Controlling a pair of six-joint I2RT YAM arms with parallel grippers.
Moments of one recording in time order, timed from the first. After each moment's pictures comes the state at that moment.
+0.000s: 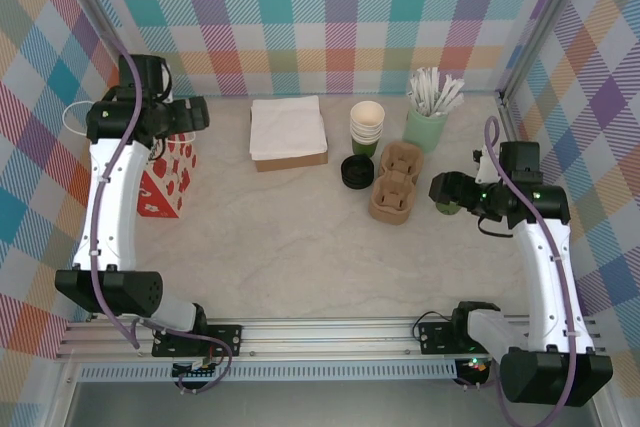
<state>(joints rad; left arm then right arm) 0.01 1.49 1.86 -1.15 -0.15 -0.13 -0.06 1.00 1.12 -1.11 -0.33 0.21</state>
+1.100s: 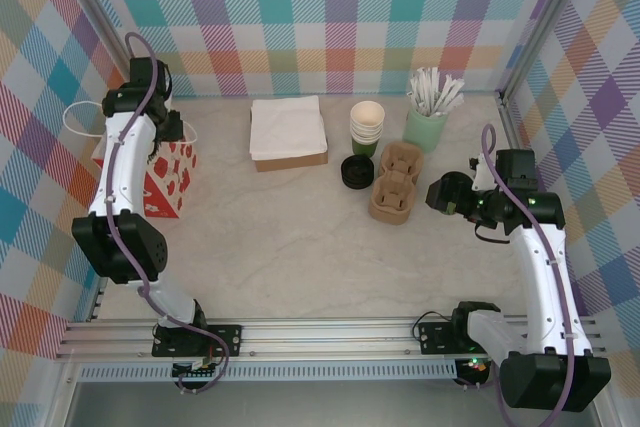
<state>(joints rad) 0.10 1.71 1.84 -1.15 -0.27 0.04 -0.06 0.98 1.06 -1.09 -0.36 0.23</state>
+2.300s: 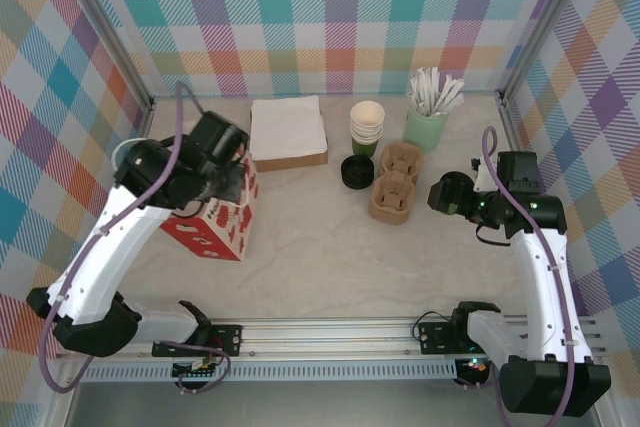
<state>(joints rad) -0.72 1.32 1.80 -1.54 -0.40 -0.37 -0.06 0.95 1.05 -1.08 -0.32 0.21</state>
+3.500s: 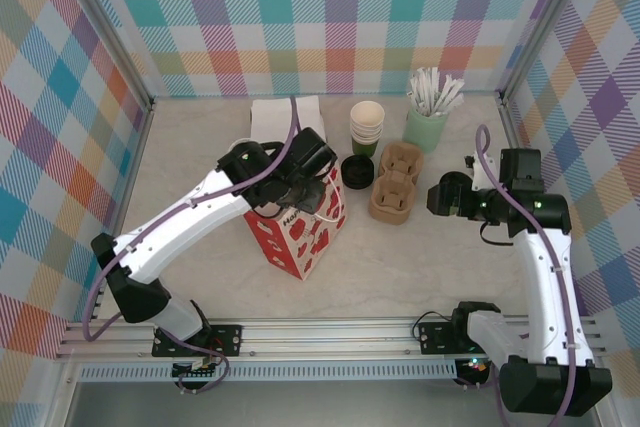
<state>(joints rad) -0.94 1.52 1.75 -1.28 -0.26 -0.42 -0.06 0.98 1.13 -1.13 -0.39 0.01</state>
